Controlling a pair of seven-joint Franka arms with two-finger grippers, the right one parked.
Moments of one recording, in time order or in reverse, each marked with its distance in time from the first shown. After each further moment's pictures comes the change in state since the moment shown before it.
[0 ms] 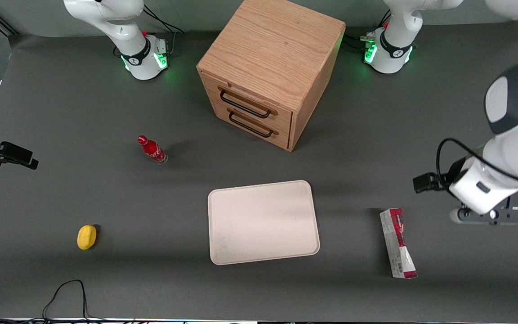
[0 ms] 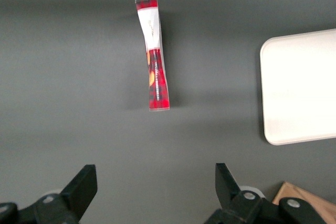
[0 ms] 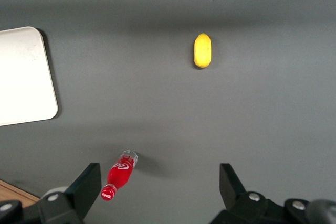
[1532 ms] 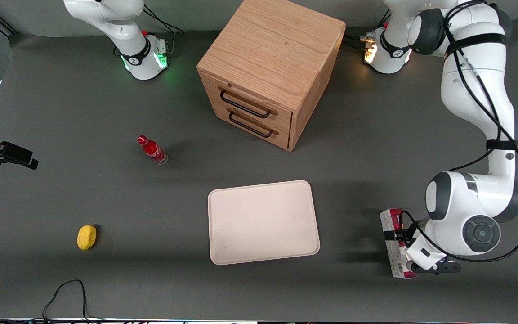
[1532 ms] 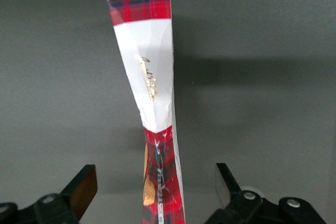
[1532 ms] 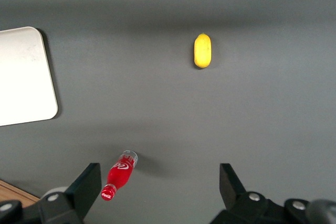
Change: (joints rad) arm 0.020 0.423 0.014 0.073 0.000 0.285 -0.001
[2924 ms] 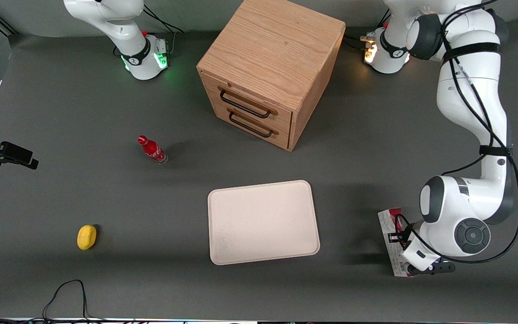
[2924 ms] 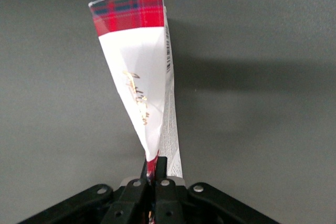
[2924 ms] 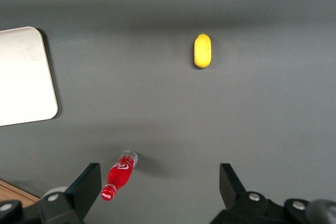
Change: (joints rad) arm 0.000 0.018 -0.001 0.010 -0.001 0.000 -0.042
